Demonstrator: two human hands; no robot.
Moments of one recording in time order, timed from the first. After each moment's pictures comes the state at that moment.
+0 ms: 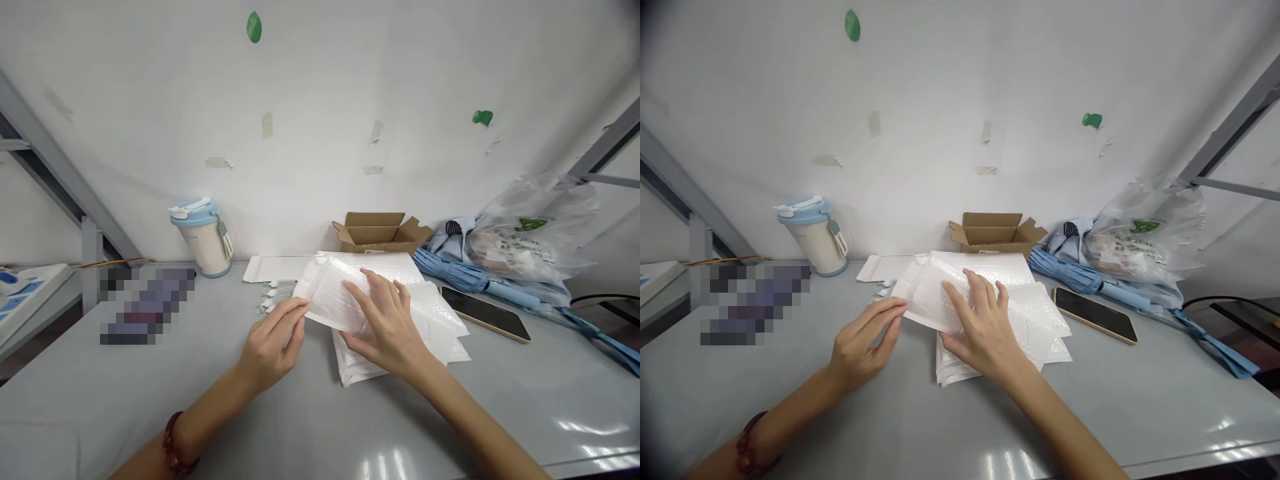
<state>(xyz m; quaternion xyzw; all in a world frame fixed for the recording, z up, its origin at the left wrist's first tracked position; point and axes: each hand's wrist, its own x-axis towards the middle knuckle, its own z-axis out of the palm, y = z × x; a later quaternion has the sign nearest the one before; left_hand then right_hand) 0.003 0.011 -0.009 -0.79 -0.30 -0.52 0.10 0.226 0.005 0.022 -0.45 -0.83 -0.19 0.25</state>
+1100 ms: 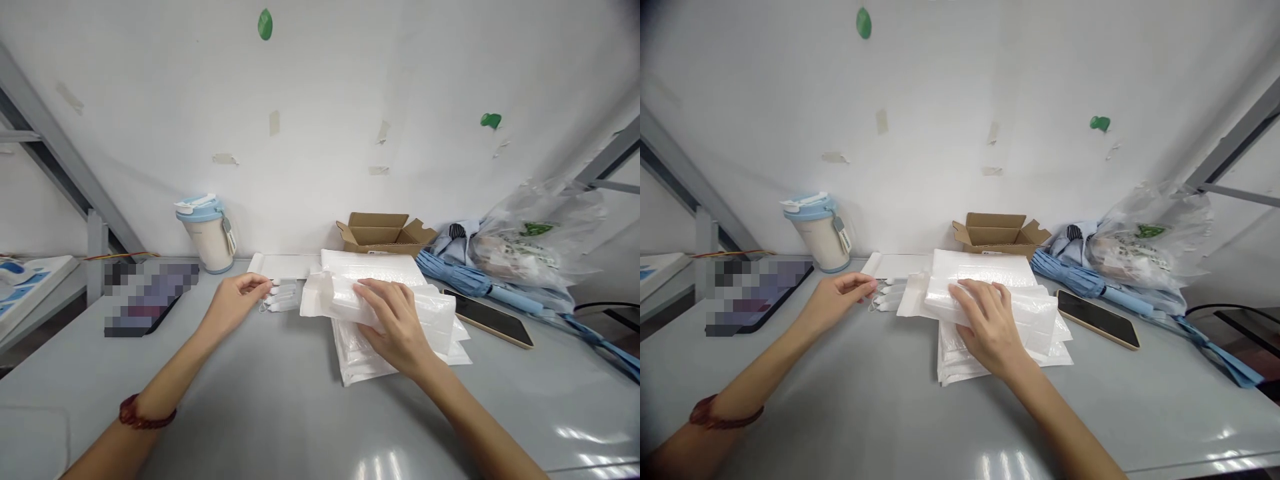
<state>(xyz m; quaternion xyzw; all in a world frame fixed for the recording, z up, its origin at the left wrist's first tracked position) -0.053 0.049 0.024 -0.62 -0.61 -0.40 -0.29 0.233 0.012 0.020 -0.36 -0.84 -0.18 0.36</state>
